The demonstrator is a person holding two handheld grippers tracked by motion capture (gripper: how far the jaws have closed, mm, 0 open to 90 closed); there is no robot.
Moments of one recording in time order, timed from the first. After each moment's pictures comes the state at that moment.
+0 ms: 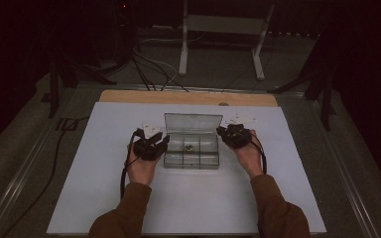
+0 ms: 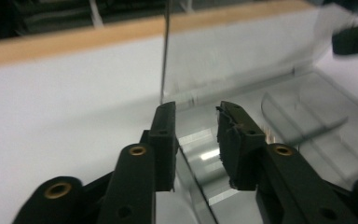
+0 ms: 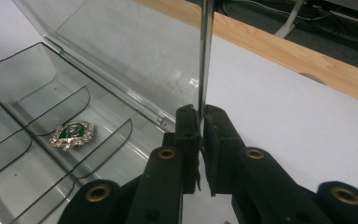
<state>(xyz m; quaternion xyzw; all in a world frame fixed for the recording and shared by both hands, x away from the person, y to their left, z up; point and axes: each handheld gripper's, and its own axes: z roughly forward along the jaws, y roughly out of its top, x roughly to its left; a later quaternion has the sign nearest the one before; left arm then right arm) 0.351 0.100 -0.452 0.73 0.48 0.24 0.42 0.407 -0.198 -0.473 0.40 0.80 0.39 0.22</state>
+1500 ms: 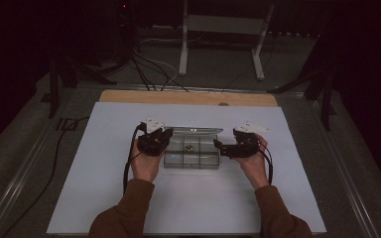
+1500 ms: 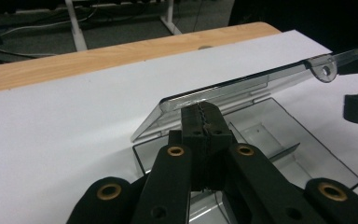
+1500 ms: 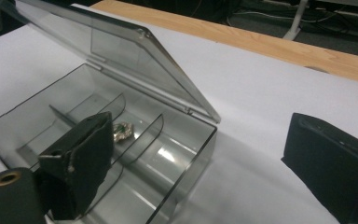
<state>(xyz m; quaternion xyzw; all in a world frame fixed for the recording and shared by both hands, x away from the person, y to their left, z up) 0.348 0.090 -0.434 0.74 0.46 0.21 0.45 0.368 -0.211 -0.463 0.42 0.76 0.45 0.20</state>
